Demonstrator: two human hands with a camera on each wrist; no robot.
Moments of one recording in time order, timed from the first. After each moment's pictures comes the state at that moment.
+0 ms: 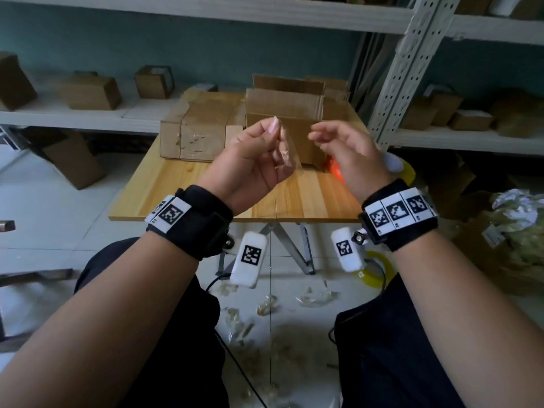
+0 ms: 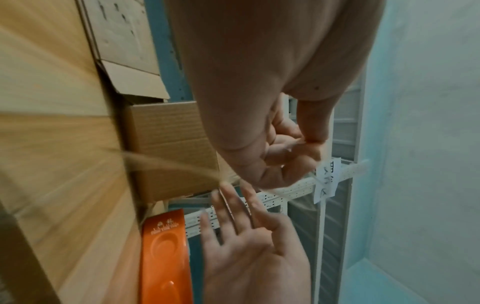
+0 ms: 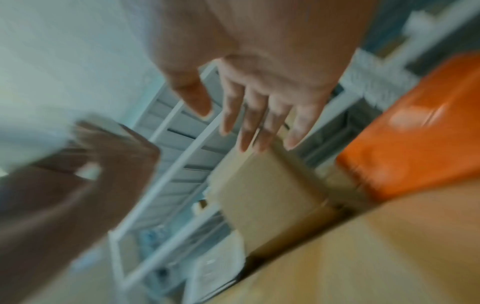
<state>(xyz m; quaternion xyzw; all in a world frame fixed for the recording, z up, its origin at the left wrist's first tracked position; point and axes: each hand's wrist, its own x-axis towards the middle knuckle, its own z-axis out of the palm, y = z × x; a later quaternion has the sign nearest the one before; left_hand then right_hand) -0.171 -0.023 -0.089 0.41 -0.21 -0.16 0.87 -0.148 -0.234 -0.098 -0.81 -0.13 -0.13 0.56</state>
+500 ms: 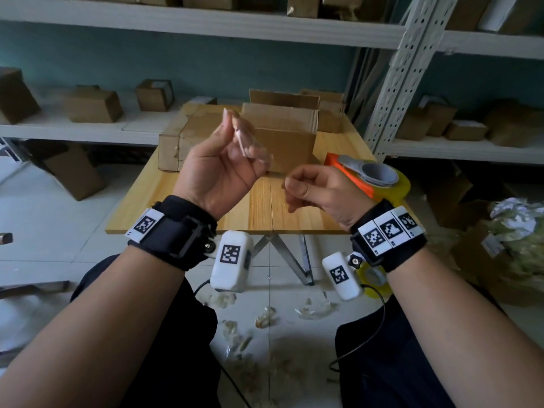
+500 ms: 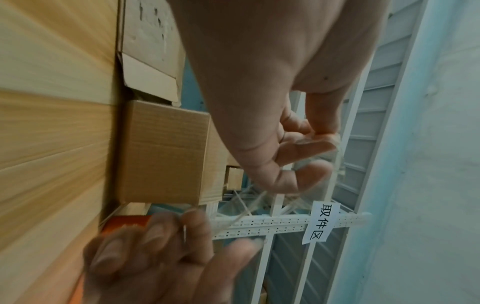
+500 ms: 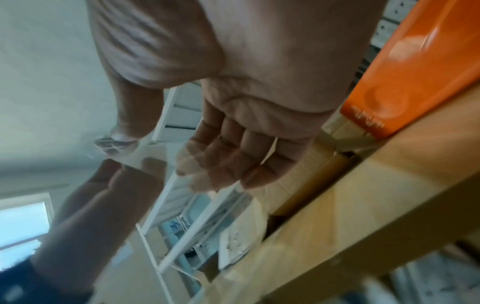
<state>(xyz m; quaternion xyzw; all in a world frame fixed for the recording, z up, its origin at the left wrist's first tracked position) -0.158 -0.001 -0.085 0.20 -0.18 -0.16 0.95 -0.163 -0.219 -0.107 -0.73 -0.21 0.08 0.65</state>
